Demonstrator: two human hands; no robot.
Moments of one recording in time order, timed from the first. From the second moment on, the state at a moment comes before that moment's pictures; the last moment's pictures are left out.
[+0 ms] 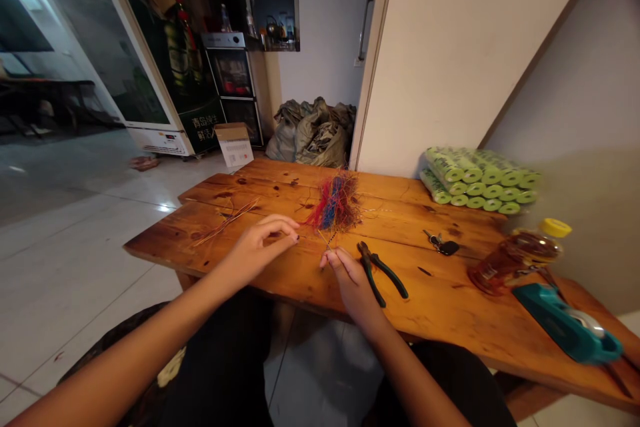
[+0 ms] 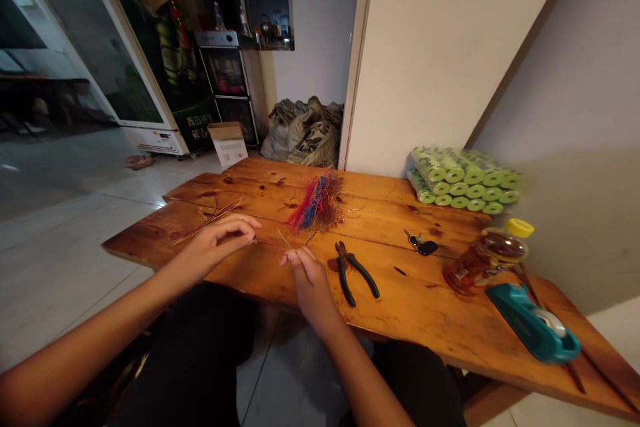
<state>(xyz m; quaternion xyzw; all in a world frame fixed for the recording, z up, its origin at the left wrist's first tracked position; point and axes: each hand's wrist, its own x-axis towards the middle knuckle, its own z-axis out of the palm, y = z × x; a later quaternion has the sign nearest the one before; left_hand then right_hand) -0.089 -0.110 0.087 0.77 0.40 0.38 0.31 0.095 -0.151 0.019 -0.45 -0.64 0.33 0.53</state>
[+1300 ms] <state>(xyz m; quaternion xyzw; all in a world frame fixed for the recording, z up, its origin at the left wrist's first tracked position) -0.055 -0.126 0.044 0.59 0.41 0.45 0.52 0.101 -0.157 0.023 -0.30 -0.57 0.68 0.34</state>
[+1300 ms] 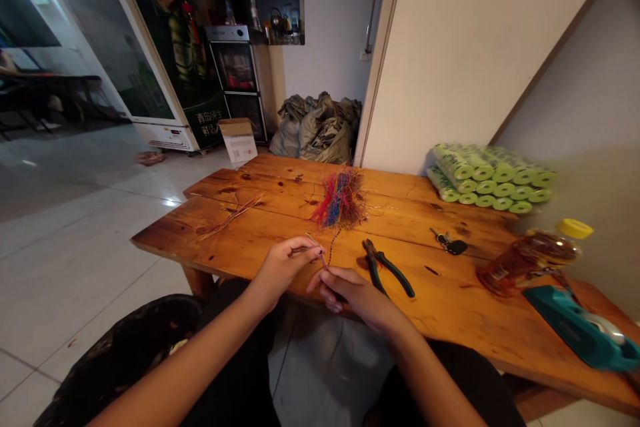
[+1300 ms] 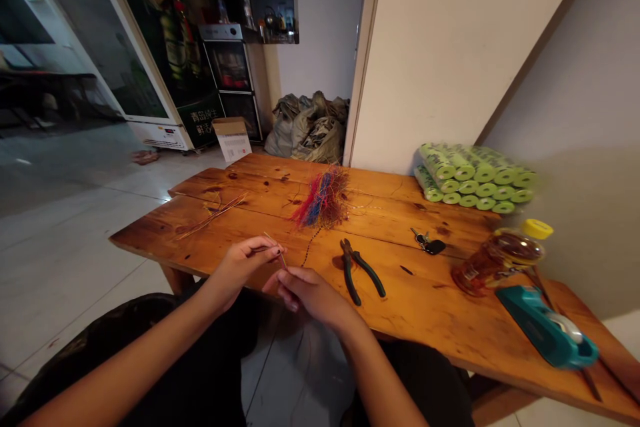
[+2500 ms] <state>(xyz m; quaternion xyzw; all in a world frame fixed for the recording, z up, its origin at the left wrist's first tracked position) -0.050 -0.127 0.036 0.52 0.35 0.48 0.61 0.092 -0.159 0.019 -0.28 -0.45 0.72 0.44</state>
